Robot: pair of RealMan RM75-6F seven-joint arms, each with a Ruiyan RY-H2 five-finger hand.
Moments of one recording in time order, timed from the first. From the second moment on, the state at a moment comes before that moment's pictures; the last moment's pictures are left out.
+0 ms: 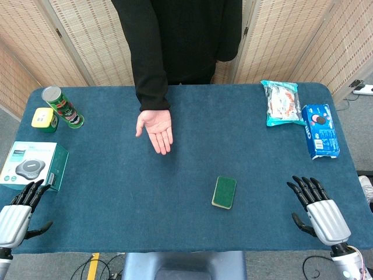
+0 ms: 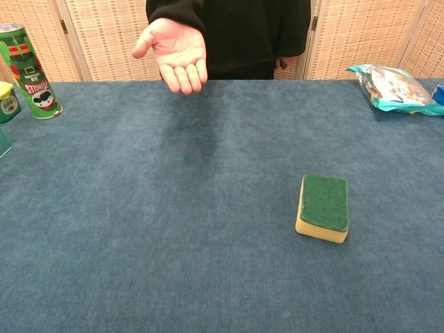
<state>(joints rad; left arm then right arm) -0.09 -1.05 0.03 -1.66 1.57 1.44 0.03 0.10 -1.08 -0.08 -1.72 -1.69 1.49 -0.07</state>
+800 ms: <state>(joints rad) -0.11 -1.01 0.00 -1.63 1.45 1.36 -0.11 0.38 -1.09 -0.01 -1.85 -1.47 0.96 -0.08</state>
